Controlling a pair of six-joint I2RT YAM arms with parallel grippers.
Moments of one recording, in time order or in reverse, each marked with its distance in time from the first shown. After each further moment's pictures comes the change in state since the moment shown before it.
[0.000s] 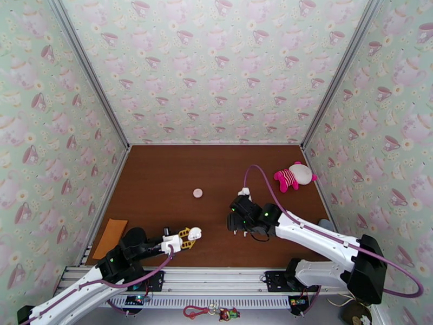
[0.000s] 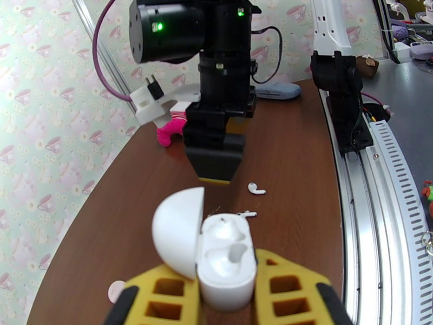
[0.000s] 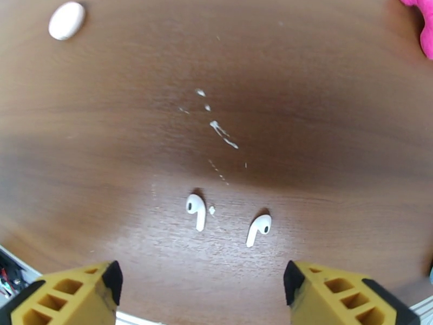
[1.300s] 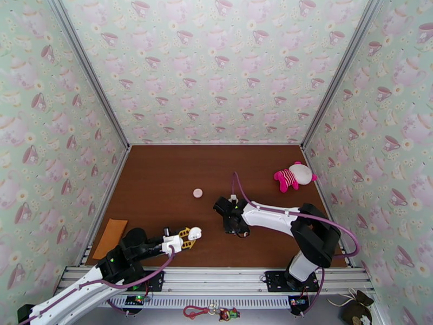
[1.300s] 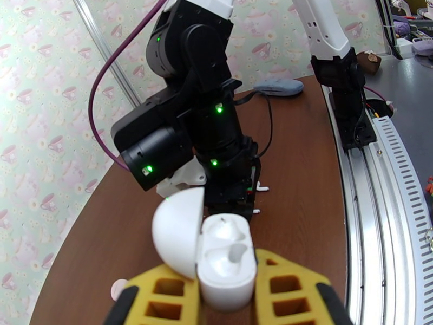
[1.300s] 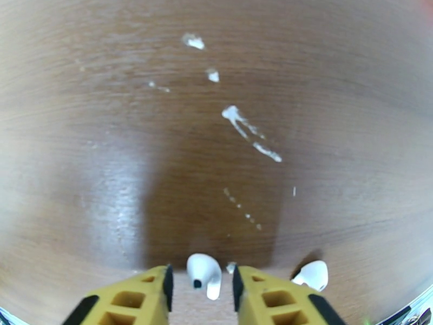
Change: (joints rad) left arm -0.013 0.001 -0.002 0.000 -0.026 0.015; right arm -0.004 0.388 0.070 0.084 -0.053 0.064
